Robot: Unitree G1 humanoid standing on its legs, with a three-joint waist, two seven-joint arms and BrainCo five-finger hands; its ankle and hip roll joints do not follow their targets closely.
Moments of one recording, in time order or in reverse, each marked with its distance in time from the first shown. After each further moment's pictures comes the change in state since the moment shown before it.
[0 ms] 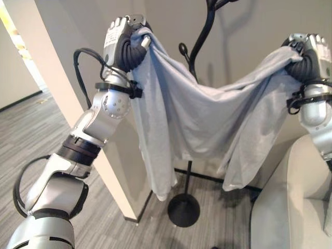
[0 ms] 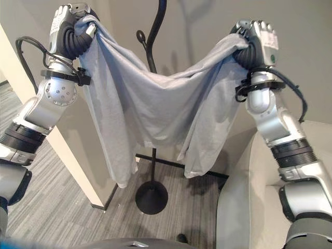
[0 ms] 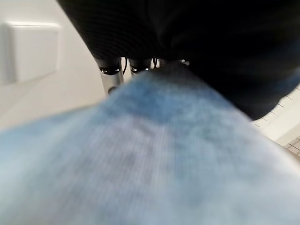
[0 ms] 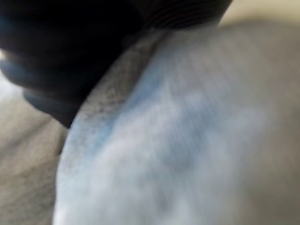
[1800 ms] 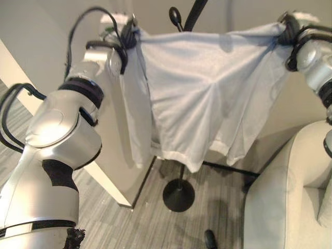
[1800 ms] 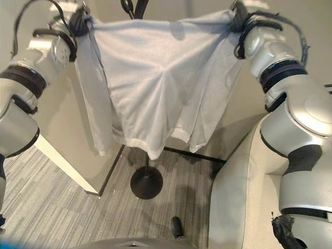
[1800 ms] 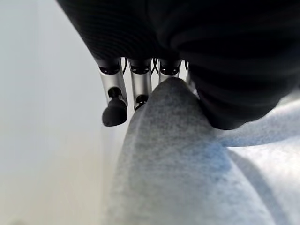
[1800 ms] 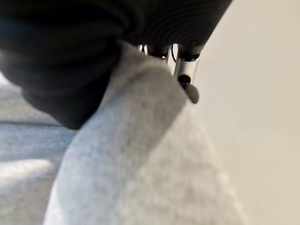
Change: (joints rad) left arm -0.565 -0.162 -0.747 1.024 -0.029 0.026 -0.210; right arm -0.760 0.223 0.912 0.994 0.276 0.033 0.301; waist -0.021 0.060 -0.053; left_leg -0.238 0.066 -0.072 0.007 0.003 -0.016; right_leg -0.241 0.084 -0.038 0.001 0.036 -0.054
